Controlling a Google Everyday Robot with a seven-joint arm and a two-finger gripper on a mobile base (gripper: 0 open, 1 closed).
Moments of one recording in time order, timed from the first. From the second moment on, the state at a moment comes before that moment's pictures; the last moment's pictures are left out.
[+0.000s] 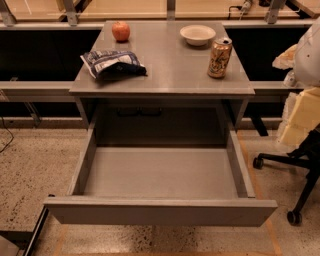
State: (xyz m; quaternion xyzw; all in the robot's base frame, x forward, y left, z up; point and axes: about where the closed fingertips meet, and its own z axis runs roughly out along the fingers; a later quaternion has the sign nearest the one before) arm 0.438 -0.217 0.977 -0.60 0.78 -0.03 0.16
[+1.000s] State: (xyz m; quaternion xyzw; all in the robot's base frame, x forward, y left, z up) arm 0.501 -0.158 0.965 -0.64 0.74 0.02 0.18
